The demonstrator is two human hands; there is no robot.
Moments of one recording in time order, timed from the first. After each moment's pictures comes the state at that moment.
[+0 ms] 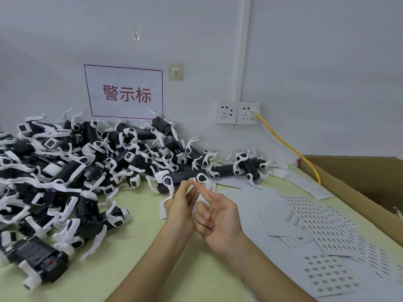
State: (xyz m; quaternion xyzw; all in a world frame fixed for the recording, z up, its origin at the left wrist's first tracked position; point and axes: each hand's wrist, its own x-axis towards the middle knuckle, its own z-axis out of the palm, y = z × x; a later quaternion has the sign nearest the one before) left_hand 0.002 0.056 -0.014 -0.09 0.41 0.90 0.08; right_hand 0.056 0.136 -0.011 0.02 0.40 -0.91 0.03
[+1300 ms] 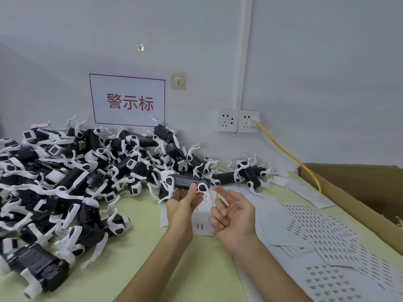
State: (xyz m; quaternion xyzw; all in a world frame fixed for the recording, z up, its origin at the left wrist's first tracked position) left_hand -0.001 0.058 -0.011 0.00 0.48 0.88 -0.02; right_hand 0.052 0.159 0.000 0.04 0.35 -0.93 -0.07
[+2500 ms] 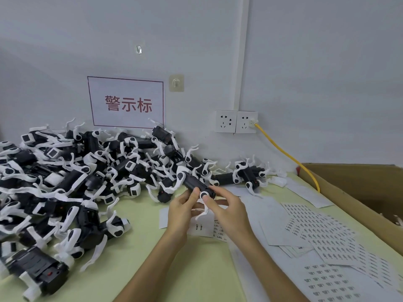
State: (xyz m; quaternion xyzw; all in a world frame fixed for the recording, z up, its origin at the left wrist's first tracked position) left_hand -0.012 0.050 -0.025 0.11 0.61 0.79 0.01; right_hand 0.043 0.168 -0.005 0.02 0.78 -0.57 -0.23
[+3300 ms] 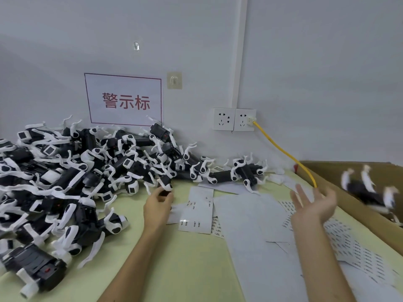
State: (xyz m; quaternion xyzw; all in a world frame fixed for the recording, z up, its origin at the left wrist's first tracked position) left_hand -0.048 0.009 -0.042 0.01 0.76 0.64 -0.12; right_hand 0.071 0.298 0.019 0.25 0.23 -0.82 -0.46
